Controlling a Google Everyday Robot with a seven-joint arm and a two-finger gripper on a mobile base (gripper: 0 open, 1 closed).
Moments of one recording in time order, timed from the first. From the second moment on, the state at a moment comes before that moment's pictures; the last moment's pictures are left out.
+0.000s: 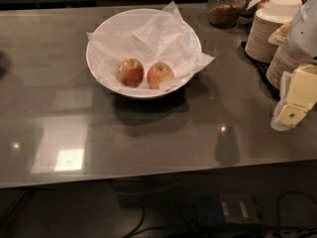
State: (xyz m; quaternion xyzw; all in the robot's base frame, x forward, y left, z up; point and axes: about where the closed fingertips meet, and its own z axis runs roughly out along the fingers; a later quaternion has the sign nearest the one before) arm 0.438 -0.217 0.976 -0.60 0.78 -0.03 0.16
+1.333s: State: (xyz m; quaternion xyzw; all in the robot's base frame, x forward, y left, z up) arm 0.527 -0.131 0.989 -0.65 0.73 0.02 0.23
